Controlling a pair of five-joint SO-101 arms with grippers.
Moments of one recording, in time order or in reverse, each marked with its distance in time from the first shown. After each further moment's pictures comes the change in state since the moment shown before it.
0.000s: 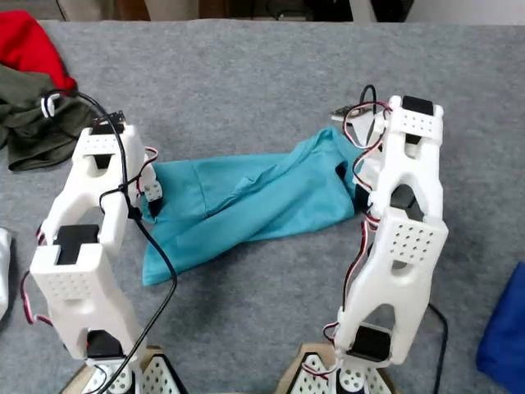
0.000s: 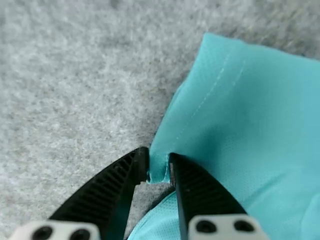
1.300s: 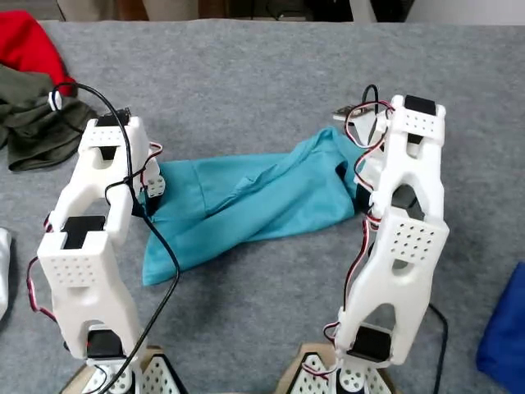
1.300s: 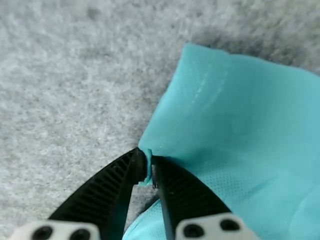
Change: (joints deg) left arm 0.5 6.0 -7.7 4.5 -0.1; right arm 0.4 0.9 -1.4 1.1 0.0
